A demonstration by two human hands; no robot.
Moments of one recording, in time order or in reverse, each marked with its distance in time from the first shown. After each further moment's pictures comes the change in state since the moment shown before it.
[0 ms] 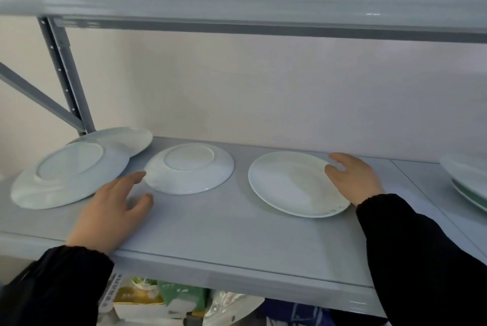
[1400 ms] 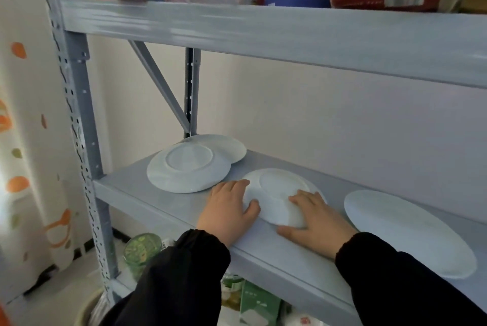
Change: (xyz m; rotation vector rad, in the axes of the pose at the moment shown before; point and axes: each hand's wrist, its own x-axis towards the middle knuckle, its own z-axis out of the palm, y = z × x) left_hand 0.000 -0.007 0.000 0.034 0.073 0.086; right_hand -0.072 -0.181 0.140 -0.353 -0.480 -0.567
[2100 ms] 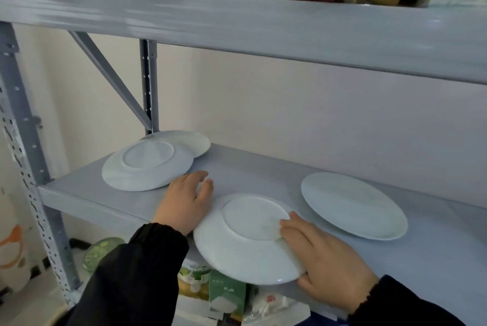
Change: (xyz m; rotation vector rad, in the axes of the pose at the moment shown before) left_hand -0.001 0.001 -0.005 -0.207 0.016 -0.097; right_hand -0.119 0.022 0.004 -0.245 0.426 -0.427
